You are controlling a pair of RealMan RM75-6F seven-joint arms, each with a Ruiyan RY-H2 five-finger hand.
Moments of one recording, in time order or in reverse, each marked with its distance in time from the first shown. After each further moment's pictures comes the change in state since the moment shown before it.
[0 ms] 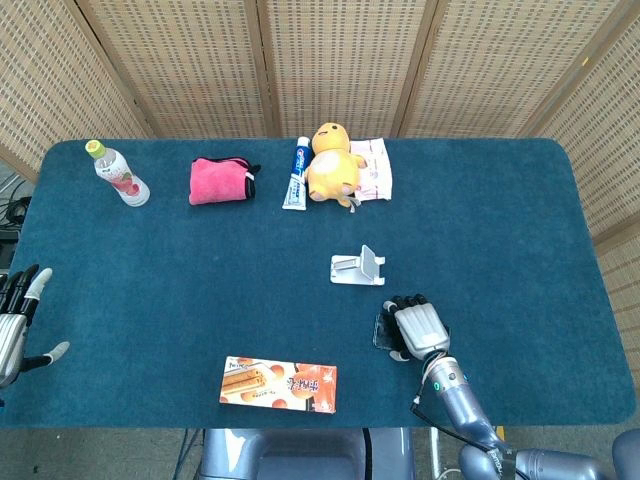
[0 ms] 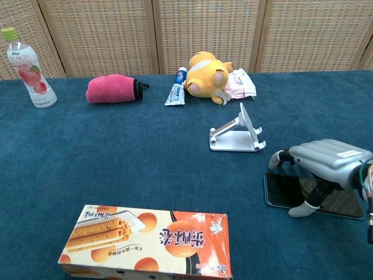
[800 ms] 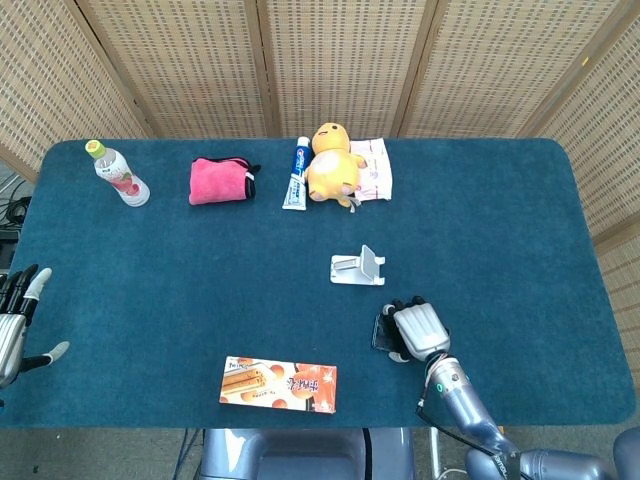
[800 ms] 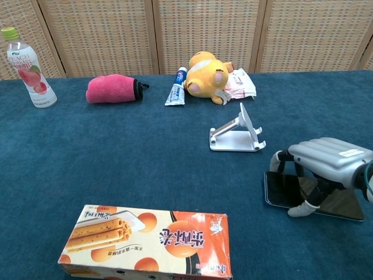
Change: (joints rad) left arm 0.000 -0.001 0.000 0.000 -0.001 0.002 -0.003; right arm 0.005 0.021 -0.039 0.012 -0.114 0.014 0.125
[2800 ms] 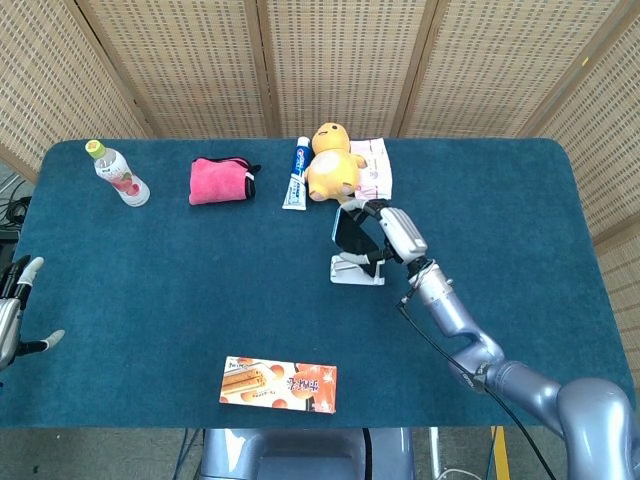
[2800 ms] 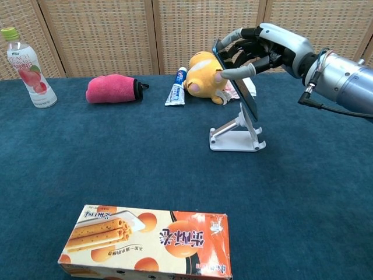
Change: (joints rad) left arm -0.055 0.011 -0.049 0.004 -0.155 -0.118 -0.007; right arm 0.305 -0.122 0.215 0.631 -0.370 -0.024 1.398
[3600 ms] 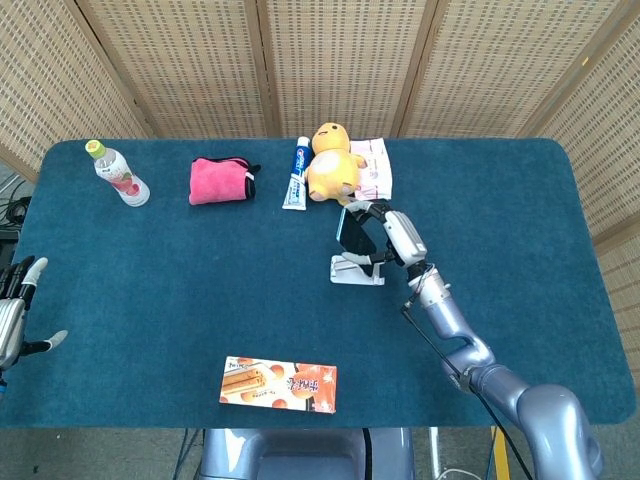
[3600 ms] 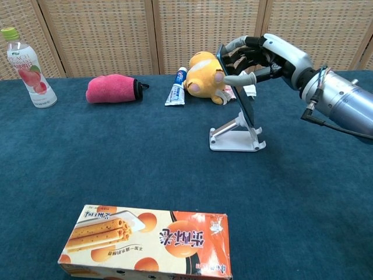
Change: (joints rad) left arm -0.007 -0.008 0.004 -0.003 -0.005 0.000 0.020; right arm 0.010 -0.178 -0.047 0.309 -0.031 0.103 0.194
